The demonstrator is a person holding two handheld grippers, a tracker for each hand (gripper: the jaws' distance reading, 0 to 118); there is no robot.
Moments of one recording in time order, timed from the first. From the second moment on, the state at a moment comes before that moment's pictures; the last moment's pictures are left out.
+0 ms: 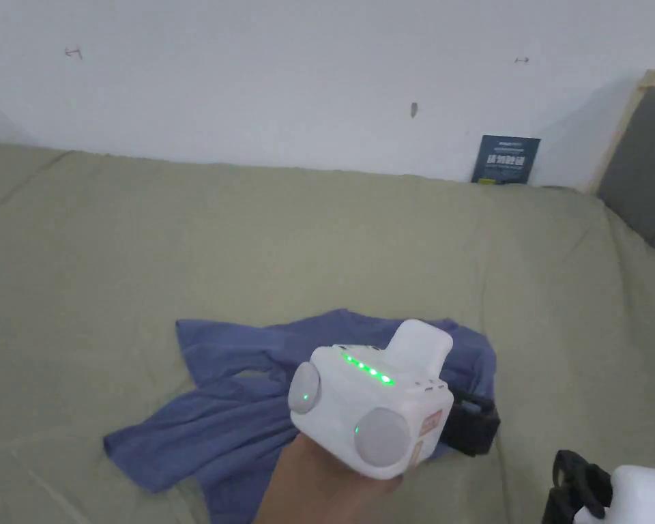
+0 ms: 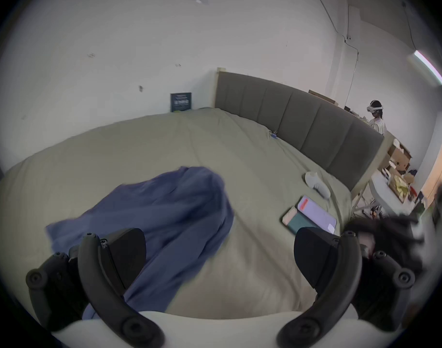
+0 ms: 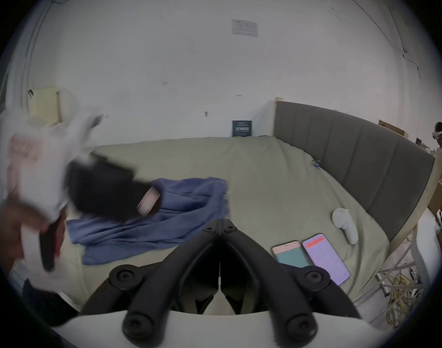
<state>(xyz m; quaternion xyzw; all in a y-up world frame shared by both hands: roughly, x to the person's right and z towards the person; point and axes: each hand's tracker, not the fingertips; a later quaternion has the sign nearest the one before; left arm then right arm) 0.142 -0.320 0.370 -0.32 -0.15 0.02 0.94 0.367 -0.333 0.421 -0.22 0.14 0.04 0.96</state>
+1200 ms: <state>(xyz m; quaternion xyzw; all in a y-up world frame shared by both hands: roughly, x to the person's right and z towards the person) -0.136 -0.429 0.391 -0.59 0.10 0.06 0.80 0.310 -0.360 0.474 -0.27 0.19 0.06 0.94</state>
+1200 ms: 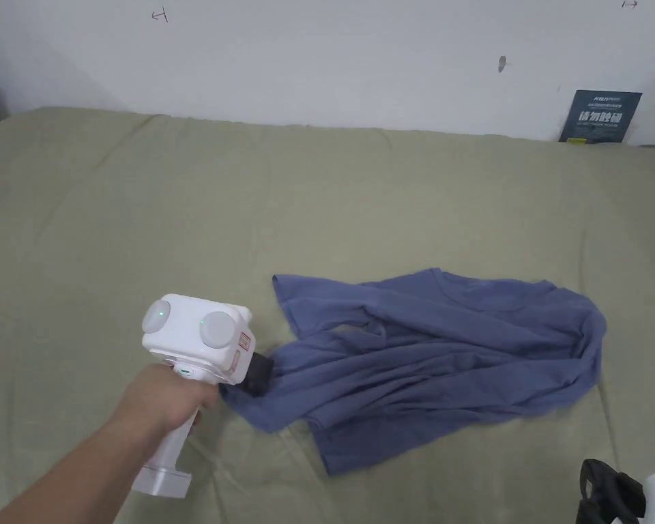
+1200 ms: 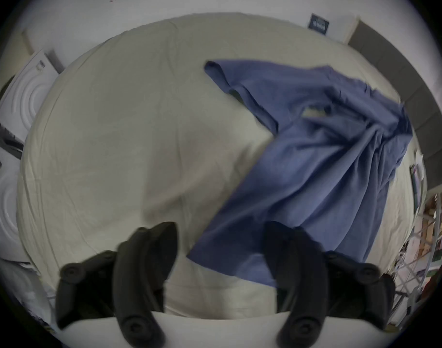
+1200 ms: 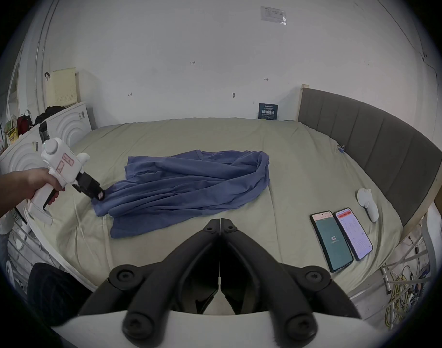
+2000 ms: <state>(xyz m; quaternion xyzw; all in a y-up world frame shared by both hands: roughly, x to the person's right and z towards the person) -0.131 -0.358 0.443 -0.45 0.01 0.19 0.87 0.334 -0.371 0.330 -0.35 0.18 0.09 0.91</state>
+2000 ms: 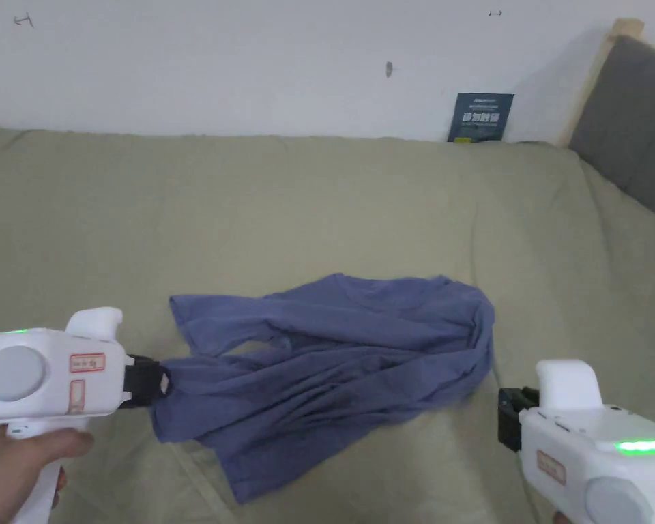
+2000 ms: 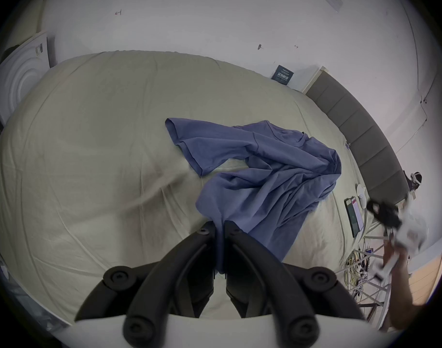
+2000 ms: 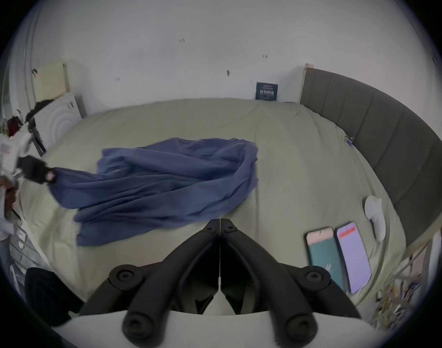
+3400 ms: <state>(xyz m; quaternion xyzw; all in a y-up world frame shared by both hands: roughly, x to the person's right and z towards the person) -0.171 -0.266 0.437 -0.32 0.10 0.16 0.93 0.282 -0.173 0.157 -0.34 0.27 -0.02 0.90</state>
